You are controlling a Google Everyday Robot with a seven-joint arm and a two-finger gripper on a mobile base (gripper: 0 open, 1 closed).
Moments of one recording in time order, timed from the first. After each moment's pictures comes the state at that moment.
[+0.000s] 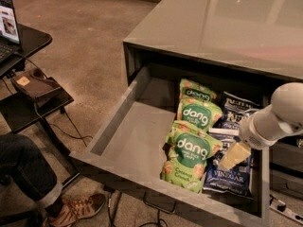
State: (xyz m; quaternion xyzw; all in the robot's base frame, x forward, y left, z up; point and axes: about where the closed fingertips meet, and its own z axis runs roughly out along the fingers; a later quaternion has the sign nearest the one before) arm 0.488 -0.257 0.666 -0.45 0.87 0.07 0.16
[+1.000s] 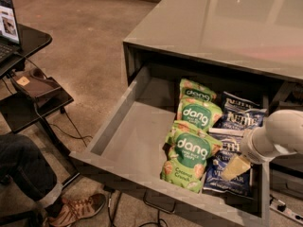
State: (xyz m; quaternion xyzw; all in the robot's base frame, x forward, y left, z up) arm 0.483 -0.281 0.617 -0.44 0.88 0.01 0.17
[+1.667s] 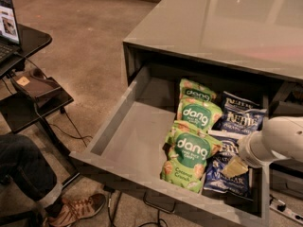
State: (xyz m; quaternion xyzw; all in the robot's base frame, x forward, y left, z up) arm 0.476 -0.282 0.605 -0.44 0.88 -0.01 0.17
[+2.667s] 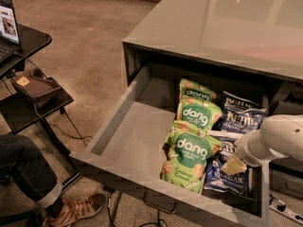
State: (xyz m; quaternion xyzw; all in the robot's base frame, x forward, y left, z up) arm 0.478 -0.275 0.609 -0.45 0.88 0.00 0.17
